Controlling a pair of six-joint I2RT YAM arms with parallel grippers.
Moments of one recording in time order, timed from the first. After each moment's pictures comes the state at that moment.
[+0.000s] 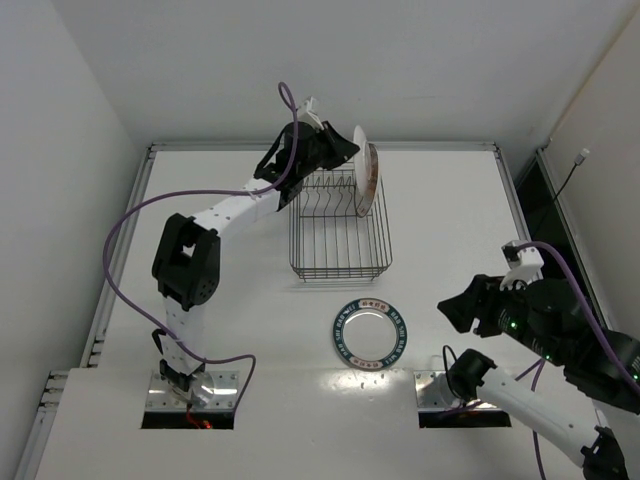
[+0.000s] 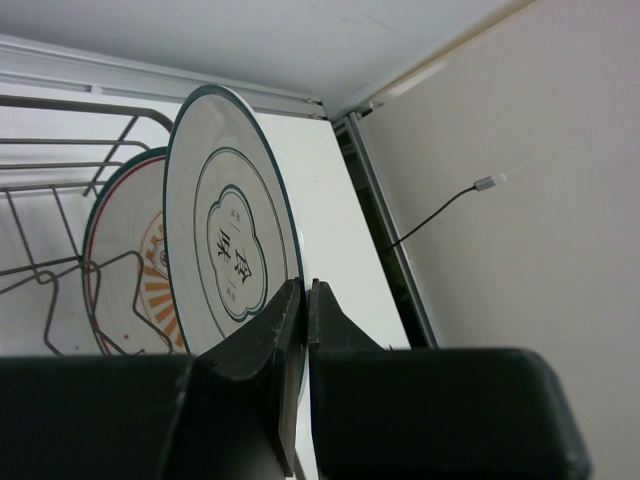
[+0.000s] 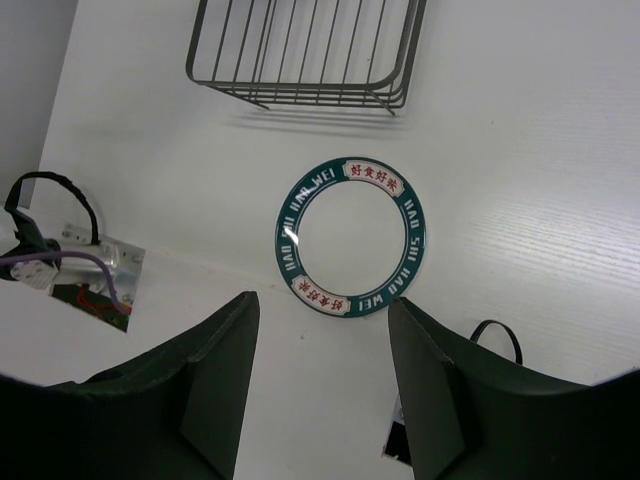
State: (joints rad) left arm -0.54 1.99 1.67 0.22 0.13 -0.83; right arm 0.74 0.47 1.13 -1.20 0.19 0.61
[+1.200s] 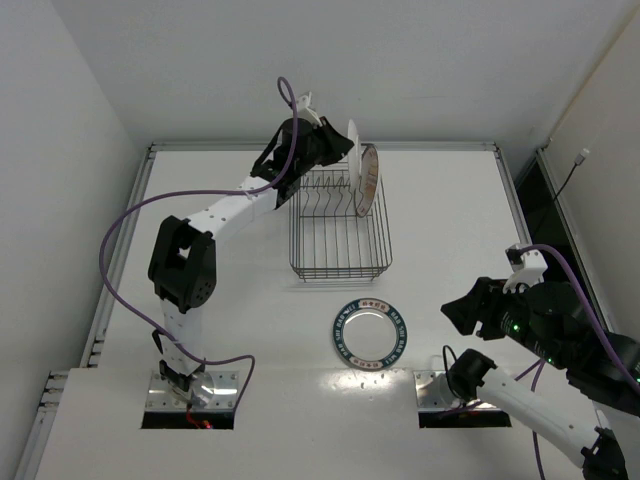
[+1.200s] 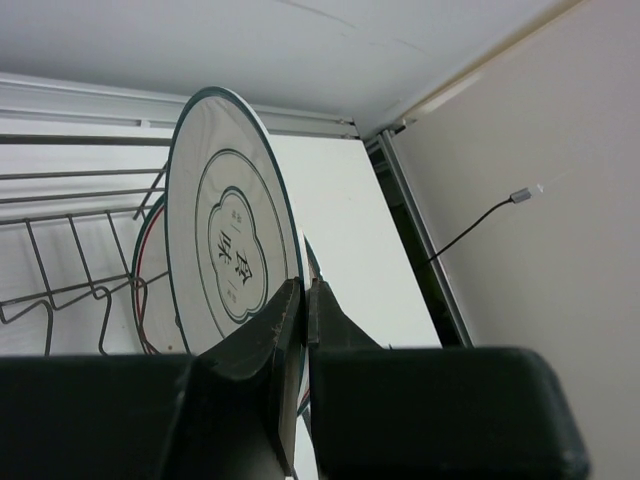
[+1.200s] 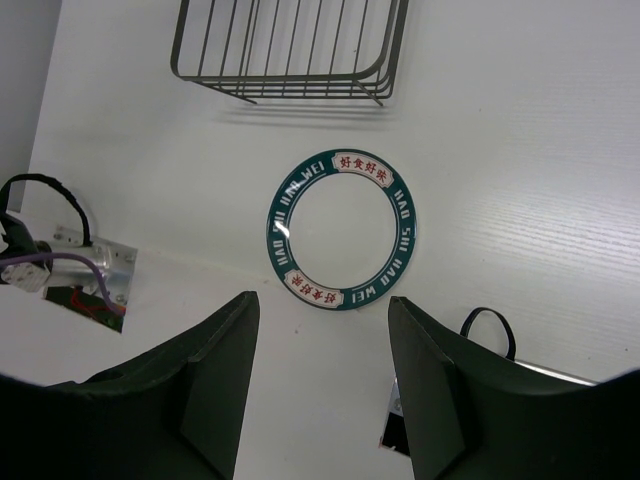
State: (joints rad) left arm -0.54 1.97 1.69 0.16 0.06 -0.73; right arm 0.74 0.45 1.13 -1.24 0.21 0.63
